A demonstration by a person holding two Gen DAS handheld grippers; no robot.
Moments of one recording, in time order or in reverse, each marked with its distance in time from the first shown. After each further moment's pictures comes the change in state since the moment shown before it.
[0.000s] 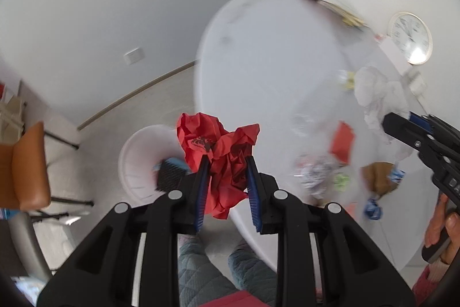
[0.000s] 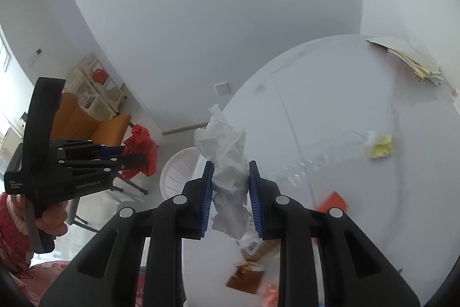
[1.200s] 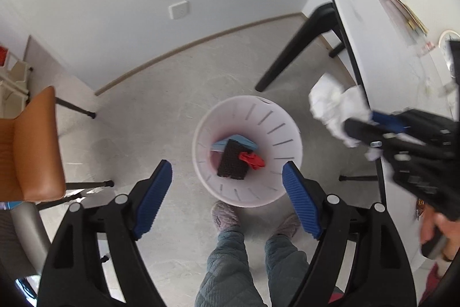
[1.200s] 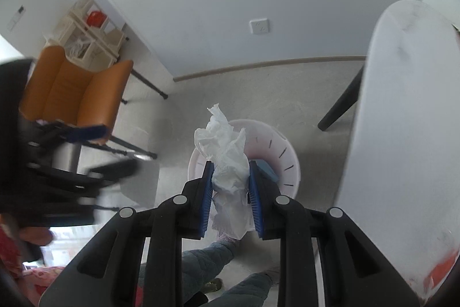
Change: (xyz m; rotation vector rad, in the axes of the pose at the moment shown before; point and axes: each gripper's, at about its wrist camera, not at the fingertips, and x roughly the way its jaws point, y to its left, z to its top) left arm 0.105 0.233 -0.004 -0.084 0.152 0.032; right arm 0.267 0.154 0.023 -0.045 0.347 0.005
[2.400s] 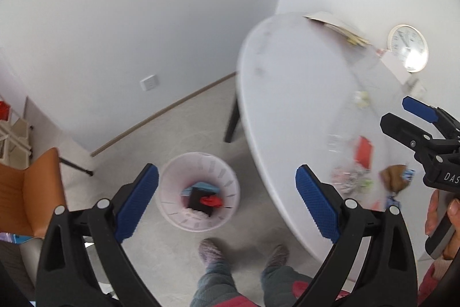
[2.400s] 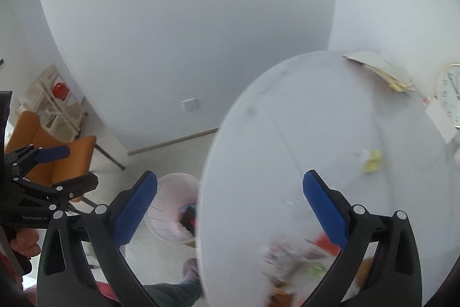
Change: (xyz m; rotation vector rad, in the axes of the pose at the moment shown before) left arm -0.140 -0.168 -0.014 0.174 -0.275 -0.059; right arm -0.265 -0.093 -0.082 0.165 -0.405 -0.268
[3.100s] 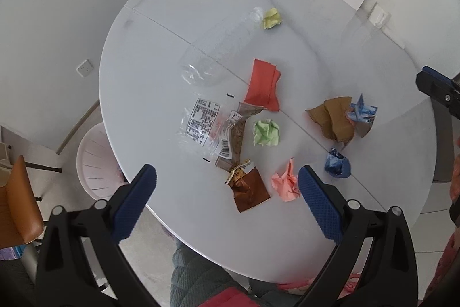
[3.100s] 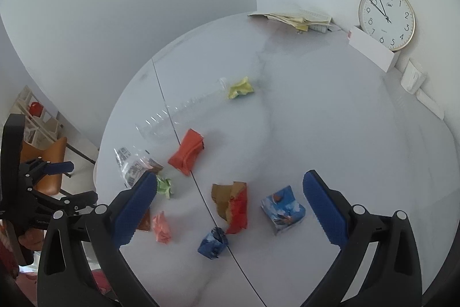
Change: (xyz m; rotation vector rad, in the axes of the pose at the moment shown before) left arm 0.074 -0.231 -0.069 0.174 0.196 -0.060; right arm -0.077 -0.232 -0.133 0.172 0.062 -0.094
